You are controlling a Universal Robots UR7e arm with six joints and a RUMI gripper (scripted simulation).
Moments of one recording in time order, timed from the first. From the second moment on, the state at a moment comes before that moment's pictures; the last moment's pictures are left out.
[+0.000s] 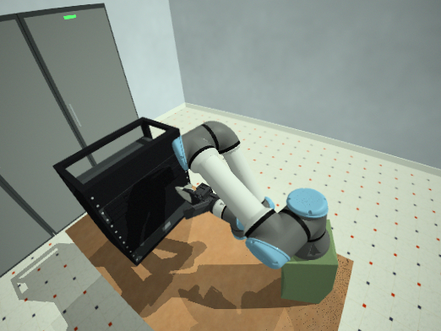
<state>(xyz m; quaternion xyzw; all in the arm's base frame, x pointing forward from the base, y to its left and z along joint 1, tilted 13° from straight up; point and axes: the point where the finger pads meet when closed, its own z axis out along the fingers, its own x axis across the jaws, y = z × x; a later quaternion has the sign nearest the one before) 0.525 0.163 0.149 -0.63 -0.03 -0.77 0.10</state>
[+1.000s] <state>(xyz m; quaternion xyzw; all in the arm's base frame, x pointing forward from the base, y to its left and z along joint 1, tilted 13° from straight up) 0.536 0.160 0.206 -0.63 -0.03 -0.77 0.10</state>
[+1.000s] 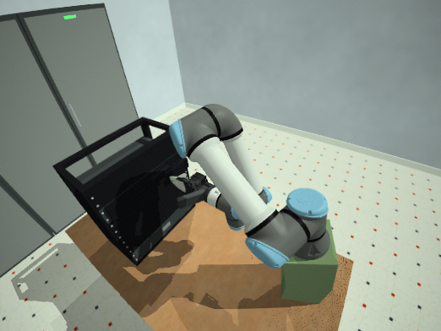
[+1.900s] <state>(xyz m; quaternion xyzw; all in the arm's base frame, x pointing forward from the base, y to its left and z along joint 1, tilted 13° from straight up) 0.567 0.165 0.212 -0.63 -0.03 -0.77 0.10</state>
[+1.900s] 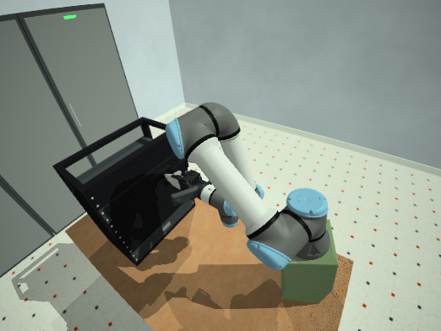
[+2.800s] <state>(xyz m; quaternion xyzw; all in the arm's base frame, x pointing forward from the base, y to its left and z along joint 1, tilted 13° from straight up) 0.569 0.166 0.213 -0.63 -0.03 -0.77 0.10</state>
